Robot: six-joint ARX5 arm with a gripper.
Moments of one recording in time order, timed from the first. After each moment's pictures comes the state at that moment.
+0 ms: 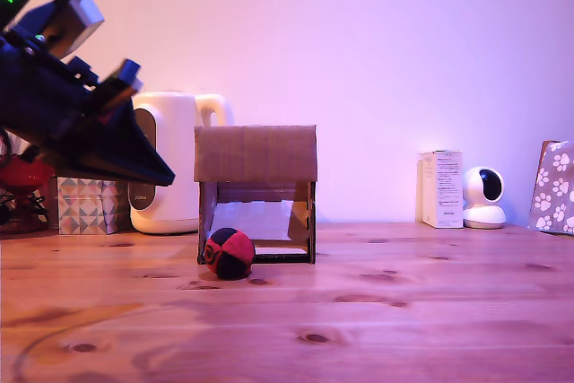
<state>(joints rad) -0.40 1.35 0.55 0.27 0.37 -0.08</state>
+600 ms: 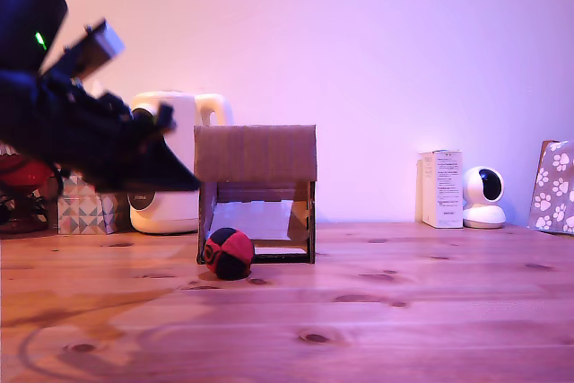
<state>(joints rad) -0.40 1.59 0.55 0.64 0.33 -0.08</state>
